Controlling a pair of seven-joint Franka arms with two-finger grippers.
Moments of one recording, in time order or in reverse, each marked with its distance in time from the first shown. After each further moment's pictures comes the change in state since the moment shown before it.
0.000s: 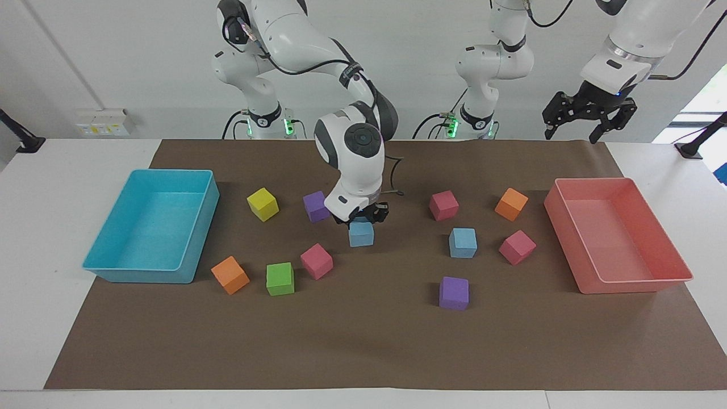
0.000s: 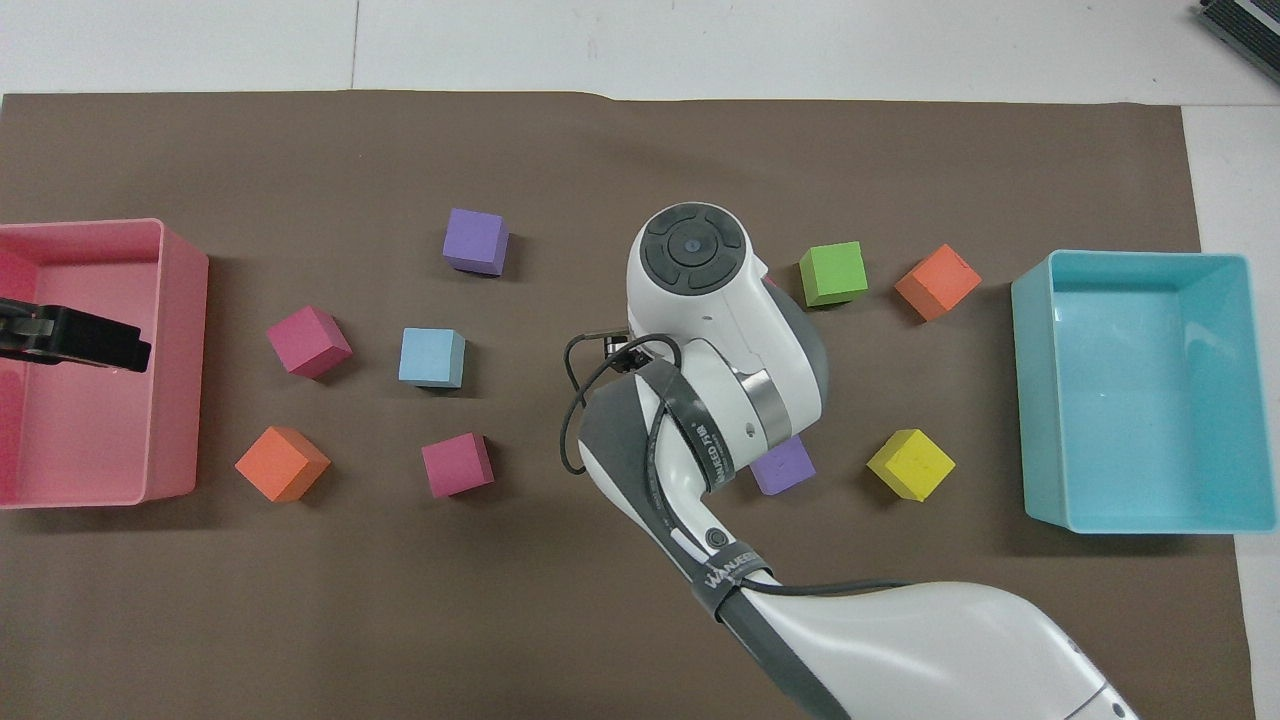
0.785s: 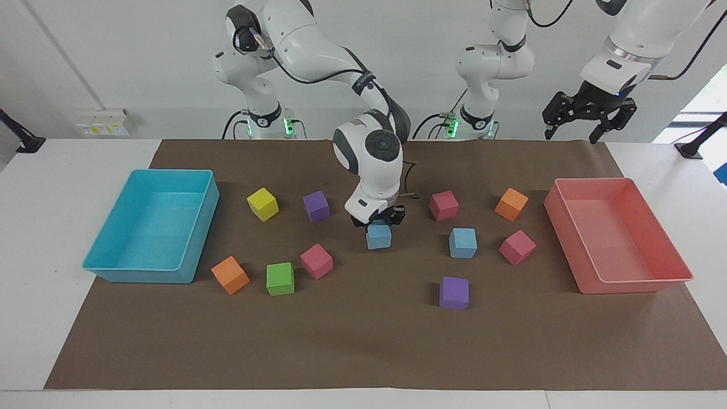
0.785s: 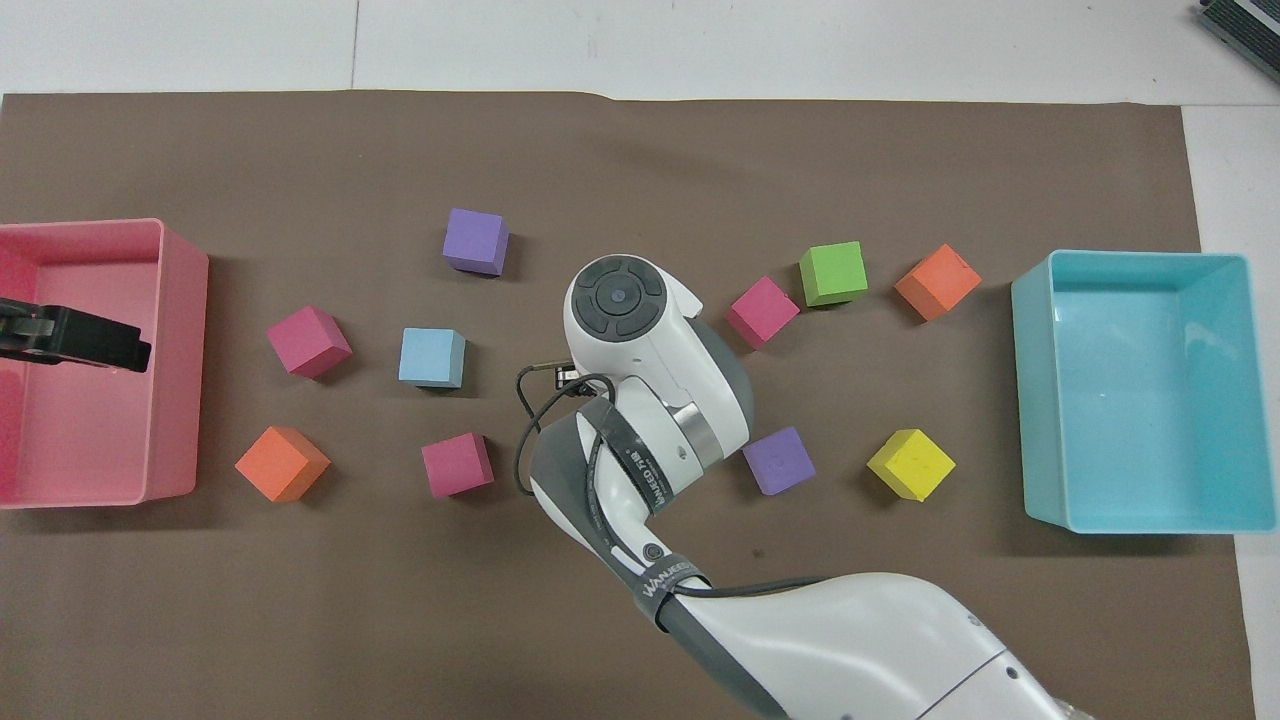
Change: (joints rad) left arm 0.000 0.000 0.000 0.000 0.000 0.000 0.000; right arm 0.020 0.079 0.059 0.001 0.001 0.096 0.082
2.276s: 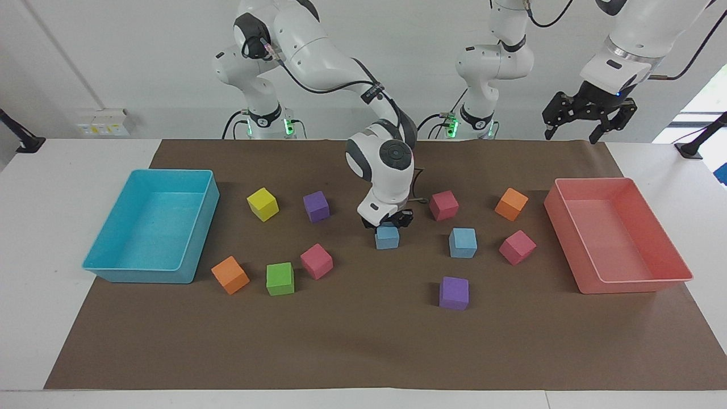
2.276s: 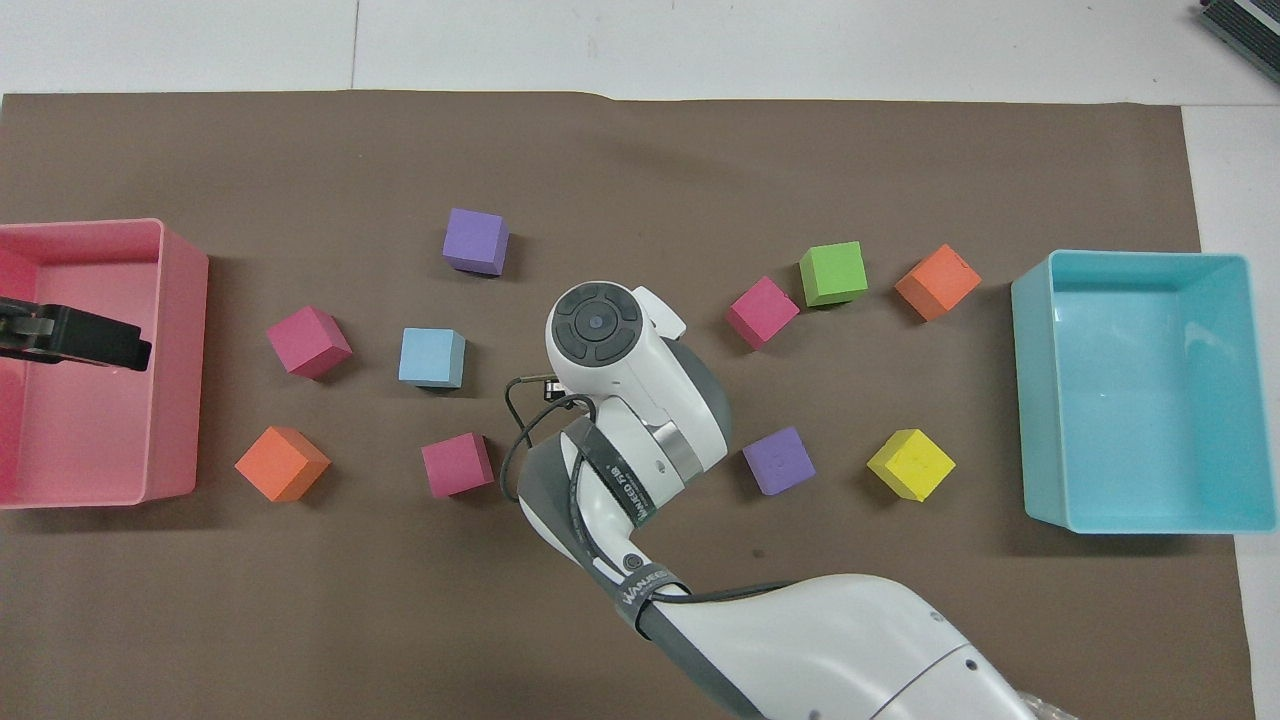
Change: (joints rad) left arm 0.000 0.000 0.000 0.000 0.000 0.003 0.000; right arm 0.026 0.026 0.001 -0.022 -0.010 0.048 0.070
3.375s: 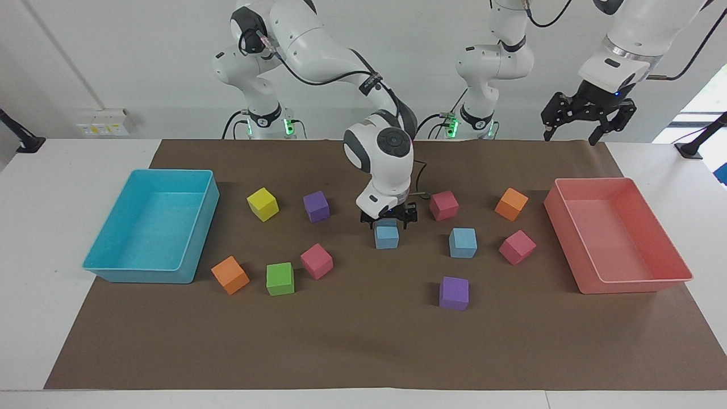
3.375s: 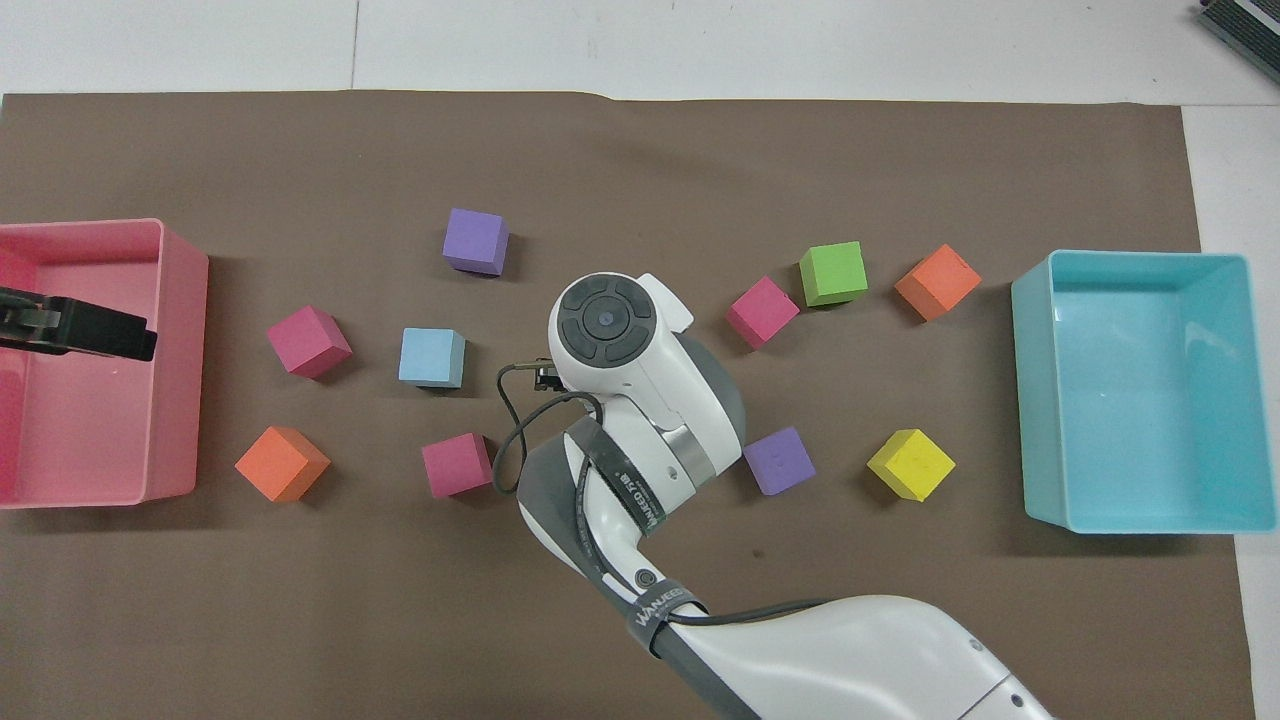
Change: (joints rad) left arm 0.000 0.000 -0.009 0.000 -0.001 0.032 0.000; right arm -0.005 -0.072 -0.003 -0.003 -0.001 0.010 0.019
